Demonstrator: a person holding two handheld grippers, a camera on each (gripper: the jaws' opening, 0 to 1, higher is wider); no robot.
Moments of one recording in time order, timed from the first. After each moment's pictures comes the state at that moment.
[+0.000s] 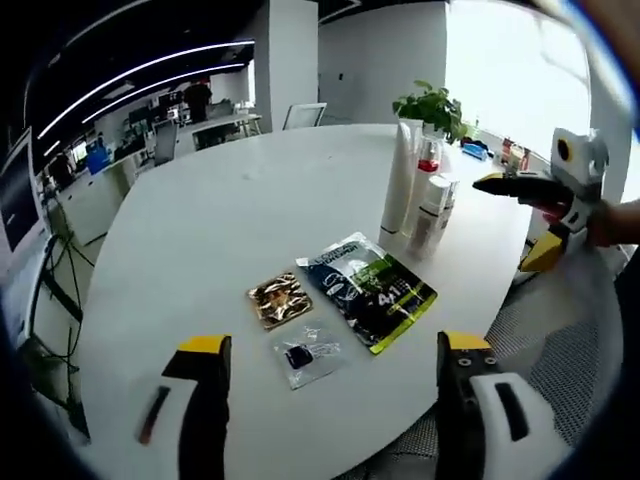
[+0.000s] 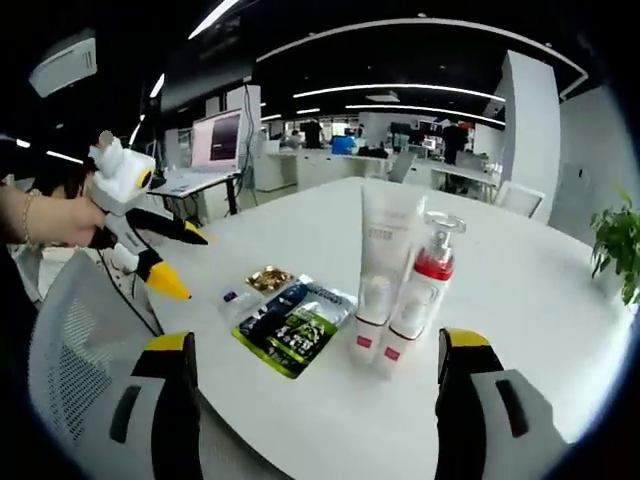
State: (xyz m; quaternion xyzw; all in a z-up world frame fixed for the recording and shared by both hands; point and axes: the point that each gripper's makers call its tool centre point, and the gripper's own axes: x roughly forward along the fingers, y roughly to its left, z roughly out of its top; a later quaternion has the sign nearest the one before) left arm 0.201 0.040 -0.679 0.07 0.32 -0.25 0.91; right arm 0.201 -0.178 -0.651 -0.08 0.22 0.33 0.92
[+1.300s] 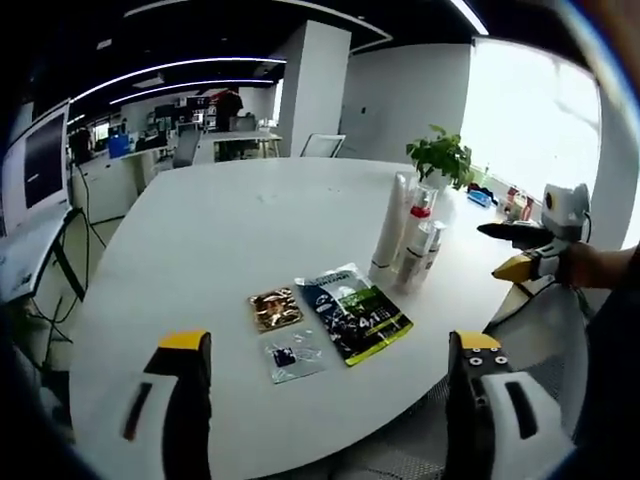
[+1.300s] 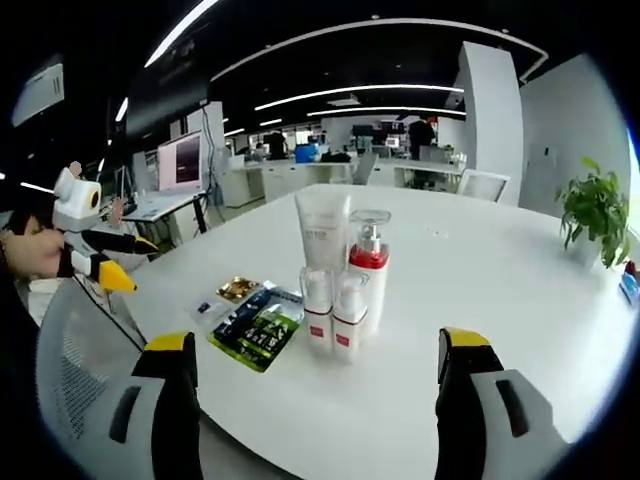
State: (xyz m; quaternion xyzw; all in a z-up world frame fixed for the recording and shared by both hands) left arm 0.182 0.040 -0.646 0.00 0.28 -0.23 0.93; right arm 0.205 -0.214 -0.639 -0.05 0.21 0.27 0.94
